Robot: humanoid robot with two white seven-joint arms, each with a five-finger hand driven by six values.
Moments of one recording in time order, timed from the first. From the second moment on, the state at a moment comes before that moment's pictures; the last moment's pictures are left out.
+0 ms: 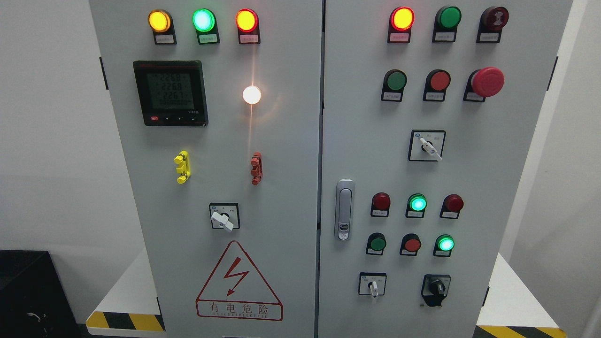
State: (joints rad) left arm 0.00 -0.10 -0.14 0.00 0.10 -0.06 0.15; right arm 0.19 0.12 0.14 -0.42 -0.08 0.16 0.04
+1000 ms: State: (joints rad) left arm 0.00 -0.10 -0.14 0.00 0.10 -0.06 0.15; right arm 0.20 0.12 0.13 -0.54 -0.07 0.06 0.06
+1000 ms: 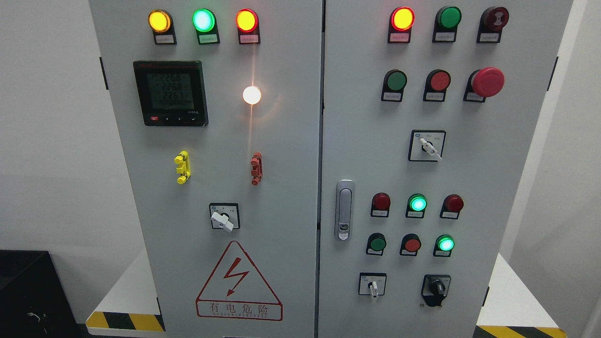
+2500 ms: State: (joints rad) left arm 0.00 -0.10 -0.14 0.00 0.10 -0.06 0.15; right arm 0.22 0.12 0.02 -1.30 0.77 -0.02 -0.19
